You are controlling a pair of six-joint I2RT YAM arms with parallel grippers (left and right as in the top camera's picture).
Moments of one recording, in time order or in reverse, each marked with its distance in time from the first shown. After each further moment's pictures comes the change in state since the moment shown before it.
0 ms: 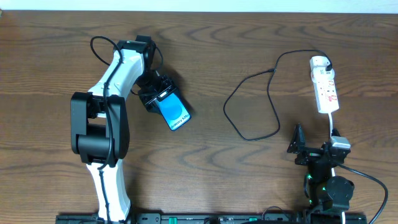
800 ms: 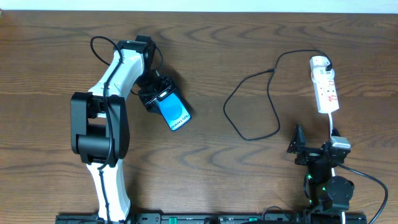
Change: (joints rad) left arm 0.000 0.000 0.000 0.000 0.000 0.000; right arm 0.000 0.000 0.000 0.000 0.000 0.000
